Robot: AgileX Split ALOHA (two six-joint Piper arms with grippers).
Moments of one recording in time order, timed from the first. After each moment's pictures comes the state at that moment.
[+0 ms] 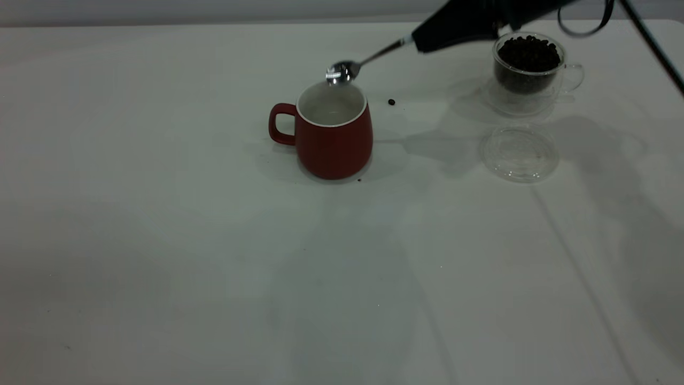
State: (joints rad) left arm 0.04 -0.02 -0.49 -0.13 1.14 0.10; right arm 0.13 2.37 -1.54 1.26 1.03 -1.46
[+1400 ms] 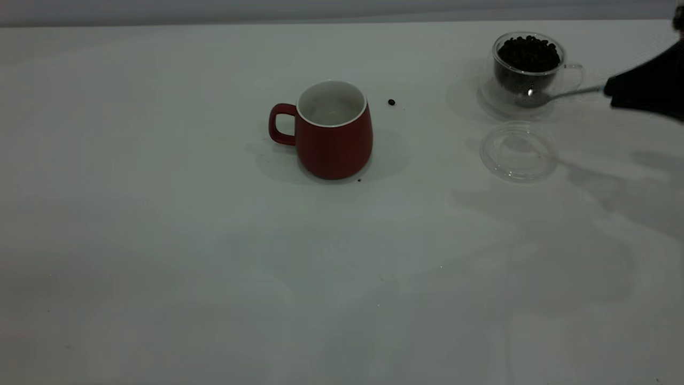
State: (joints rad) left arm 0.04 -0.02 -0.49 -0.13 1.14 0.10; right arm -0.30 2.19 -0.80 1.75 0.84 -1.52
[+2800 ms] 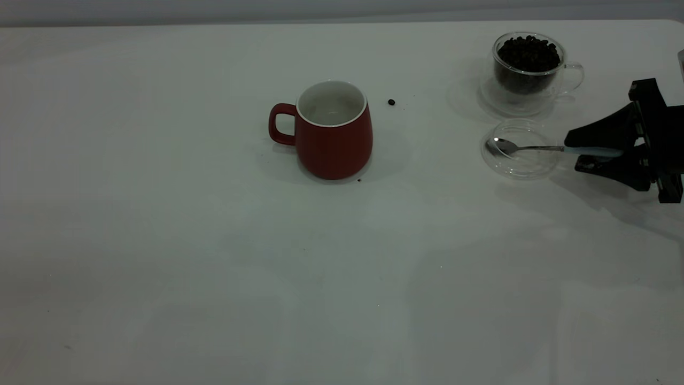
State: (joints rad) left arm 0.04 -0.02 -0.49 -0.13 1.14 0.10; right arm -0.30 2.49 -0.94 1.79 0.93 -1.55
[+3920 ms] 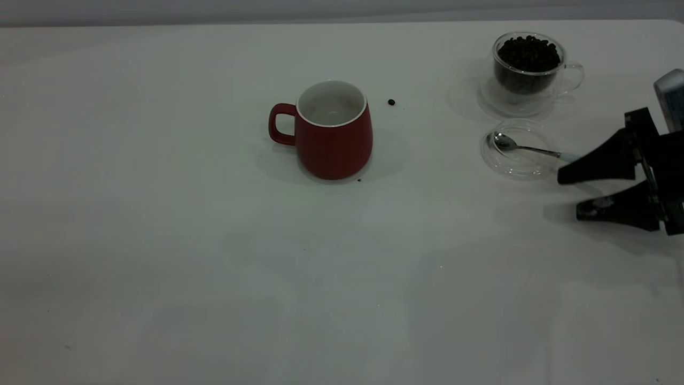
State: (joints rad) left arm 0.04 -0.02 -0.49 -0.13 1.14 0.10; right arm -0.29 2.47 -0.94 1.45 0.89 -1.33
